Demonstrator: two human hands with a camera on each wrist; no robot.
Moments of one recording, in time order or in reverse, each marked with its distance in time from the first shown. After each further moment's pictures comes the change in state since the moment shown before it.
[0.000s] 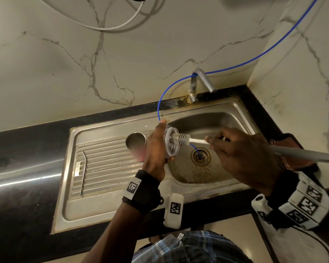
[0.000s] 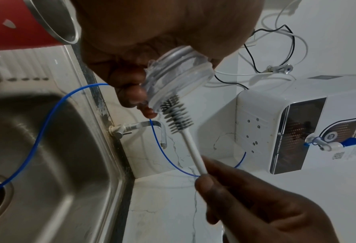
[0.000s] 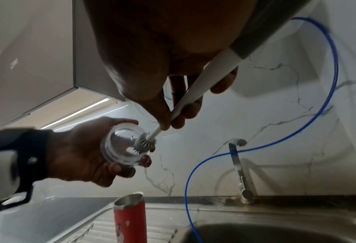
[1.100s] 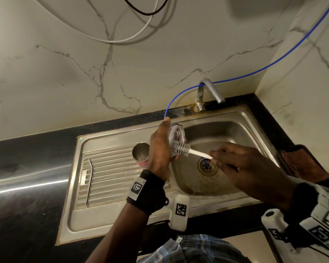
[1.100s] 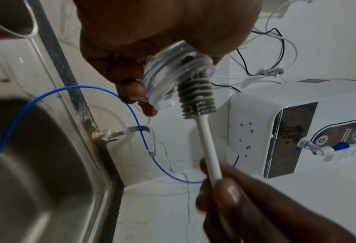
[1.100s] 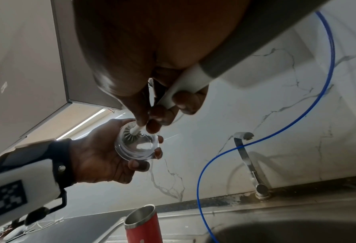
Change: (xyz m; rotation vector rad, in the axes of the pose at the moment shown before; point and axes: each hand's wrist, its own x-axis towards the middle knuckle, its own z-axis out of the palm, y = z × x) left_hand 0.028 0.023 0.001 -0.051 0.015 0.054; right_hand 0.014 0.001 0.003 0.466 -0.031 -0.091
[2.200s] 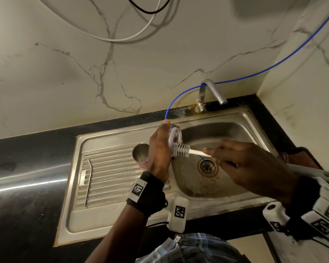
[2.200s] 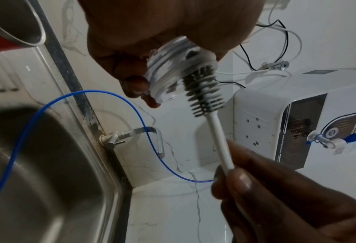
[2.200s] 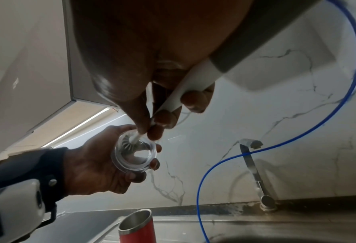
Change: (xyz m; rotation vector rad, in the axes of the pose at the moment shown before) left_hand 0.008 -0.005 -0.006 0.024 0.011 0.118; right_hand 0.019 0.003 -0.010 -0.136 -0.148 -0.098
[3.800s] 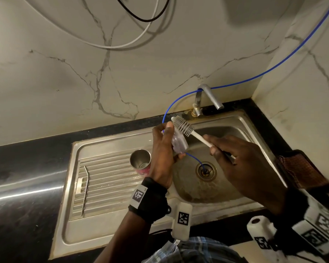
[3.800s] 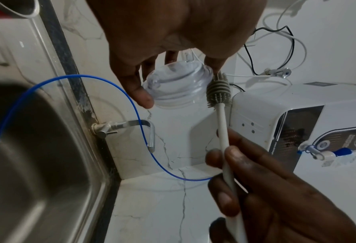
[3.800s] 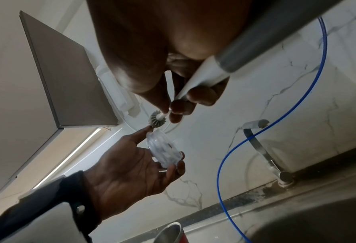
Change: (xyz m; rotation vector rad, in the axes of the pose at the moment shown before) left_hand 0.000 0.005 0.012 -0.053 -0.036 -0.016; right_hand 0.014 -0.017 0.011 0.167 0.403 0.223
